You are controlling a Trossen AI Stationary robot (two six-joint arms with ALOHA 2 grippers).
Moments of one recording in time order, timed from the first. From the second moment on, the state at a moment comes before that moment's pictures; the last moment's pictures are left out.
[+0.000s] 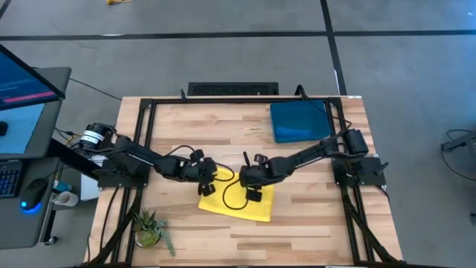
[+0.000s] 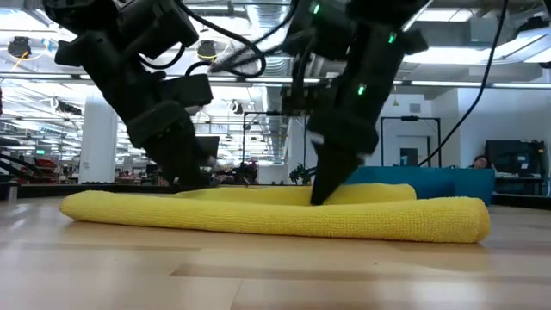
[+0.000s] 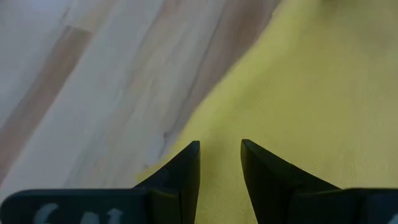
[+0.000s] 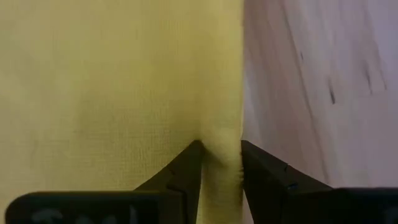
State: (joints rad) left arm -0.19 1.56 0.66 -0.08 -0.38 -0.43; right arm 0.19 1.96 1.22 -0.48 0.22 0.30
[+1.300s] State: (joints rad) left arm -0.29 1.64 0.68 0.08 -0.21 -0.34; right arm 0.27 1.55 1.22 -0.74 0.63 0.37
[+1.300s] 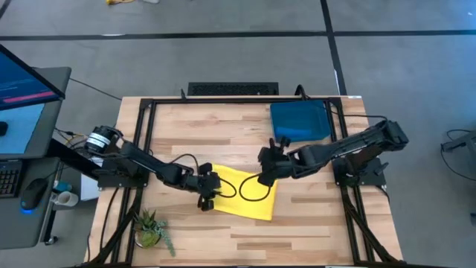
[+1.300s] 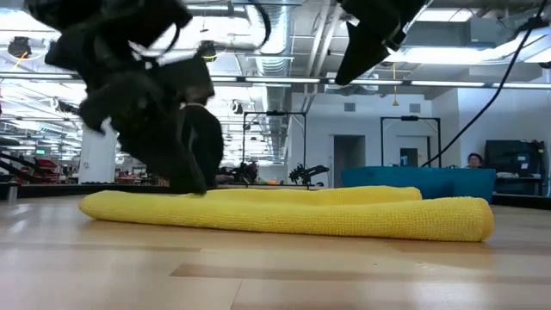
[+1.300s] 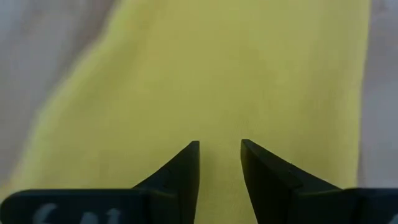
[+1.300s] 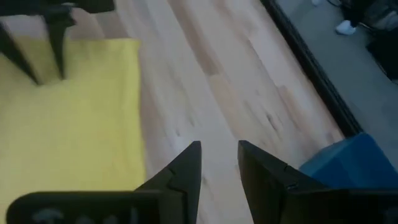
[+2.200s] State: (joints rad) left arm -0.13 1.74 0.93 -0.41 -0.81 0.00; right arm 0.31 1.59 1.22 -0.76 0.63 0.42
